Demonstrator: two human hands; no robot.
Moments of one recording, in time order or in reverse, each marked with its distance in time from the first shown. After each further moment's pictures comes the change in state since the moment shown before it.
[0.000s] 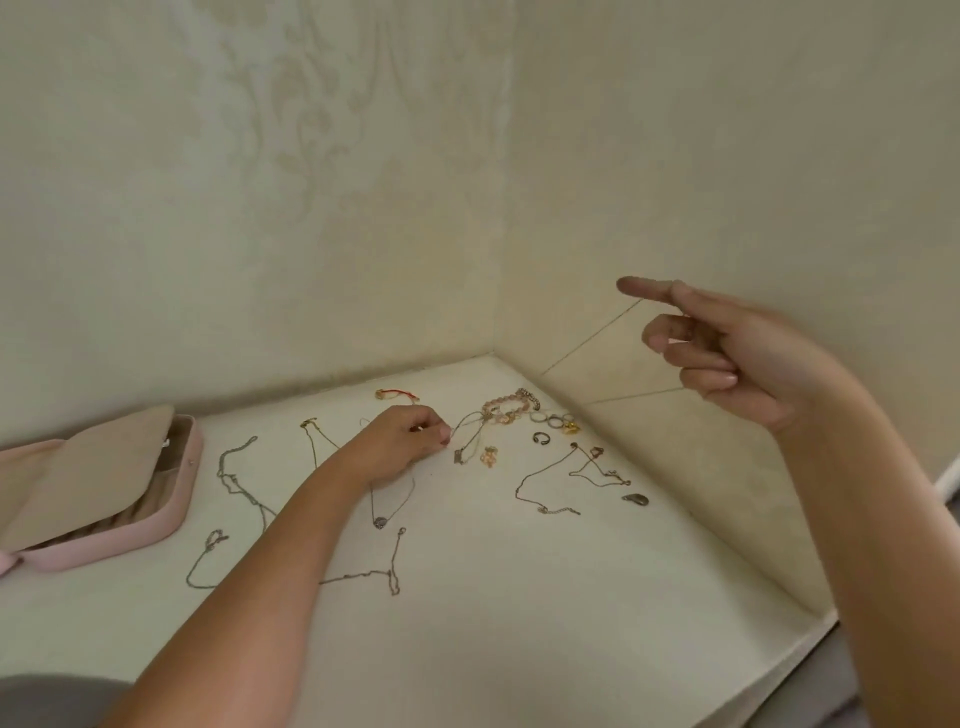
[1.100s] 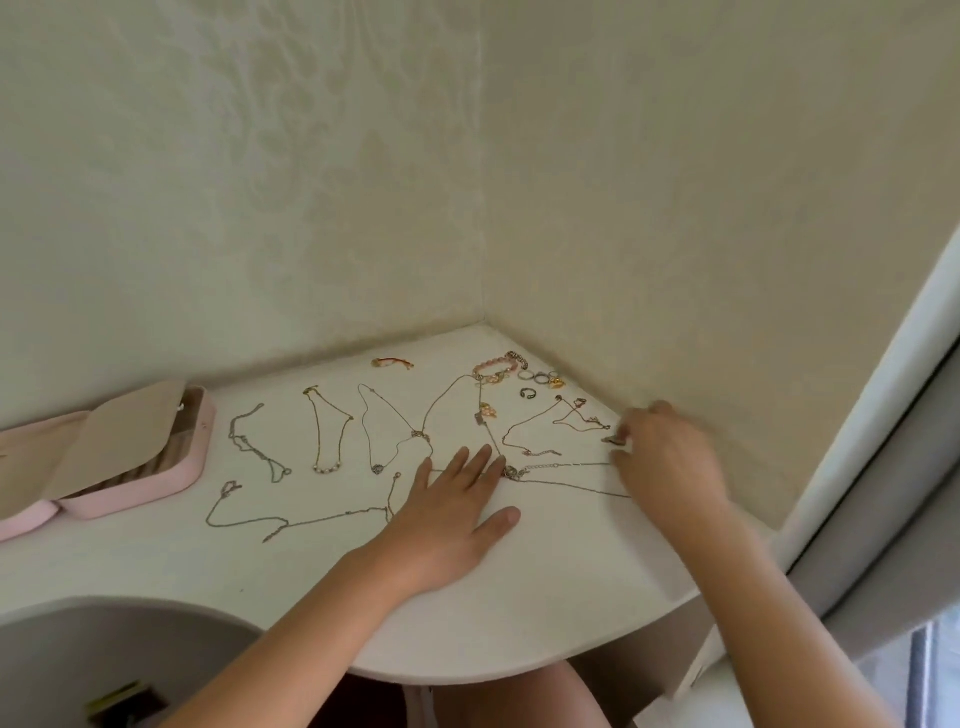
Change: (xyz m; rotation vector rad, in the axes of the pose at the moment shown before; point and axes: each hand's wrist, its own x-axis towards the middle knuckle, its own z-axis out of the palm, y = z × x) left_hand -0.108 0.013 0.095 0.786 -0.208 0.149; right_hand -0.057 0.125 0.018 -1.431 0.362 0.080
